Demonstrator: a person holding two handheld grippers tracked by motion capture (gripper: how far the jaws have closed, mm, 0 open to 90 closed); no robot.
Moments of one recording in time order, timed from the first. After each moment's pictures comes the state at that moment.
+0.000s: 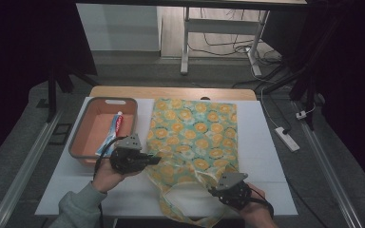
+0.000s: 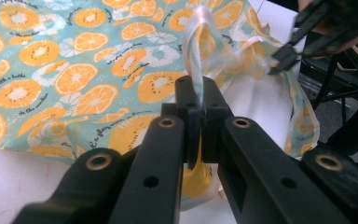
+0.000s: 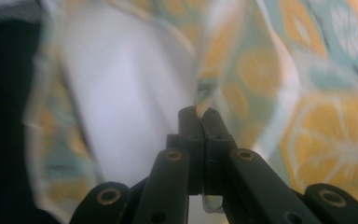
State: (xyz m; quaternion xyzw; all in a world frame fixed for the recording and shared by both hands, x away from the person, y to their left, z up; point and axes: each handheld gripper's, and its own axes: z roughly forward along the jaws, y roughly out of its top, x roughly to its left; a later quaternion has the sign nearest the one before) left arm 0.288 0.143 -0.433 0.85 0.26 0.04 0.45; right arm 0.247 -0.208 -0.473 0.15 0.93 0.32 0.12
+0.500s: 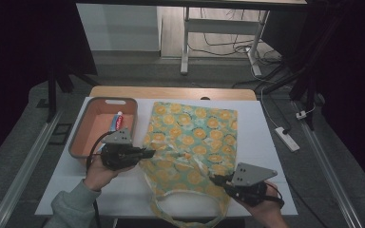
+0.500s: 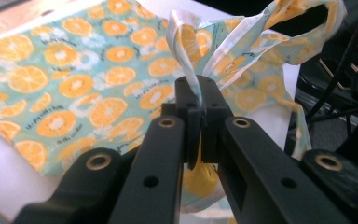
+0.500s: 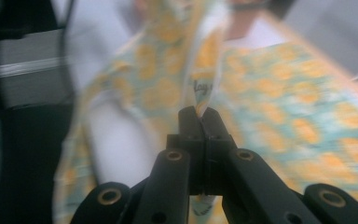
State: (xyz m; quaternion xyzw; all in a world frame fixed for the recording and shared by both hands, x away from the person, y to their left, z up) left arm 0.286 0.158 -0.409 0.83 0.27 0.07 0.48; right arm 0.237 -0.218 -0.393 0.13 0.87 0.44 0.19
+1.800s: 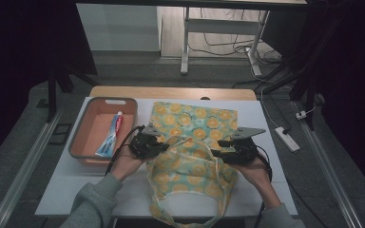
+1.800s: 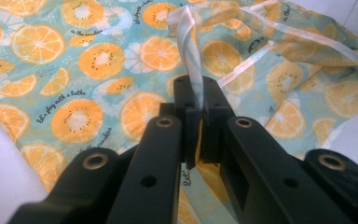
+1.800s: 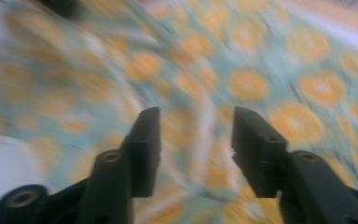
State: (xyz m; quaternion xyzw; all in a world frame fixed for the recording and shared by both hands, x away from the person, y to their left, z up) left arm 0.345 0.103 -0.459 0.86 0.33 0.09 0.38; right arm 0.349 -0.225 -0.435 0.25 0.86 0.43 0.12
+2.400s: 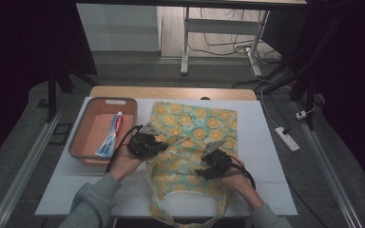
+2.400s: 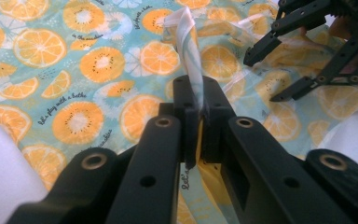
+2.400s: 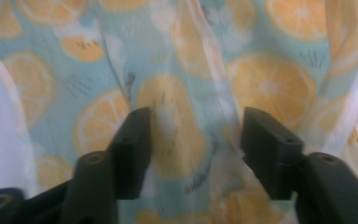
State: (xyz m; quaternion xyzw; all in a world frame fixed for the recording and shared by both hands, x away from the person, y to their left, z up) left arm 0.343 0.108 -0.456 0.85 0.33 0.09 0.39; right arm 0.356 -0.173 -0.510 0.20 0.94 0.27 0.08
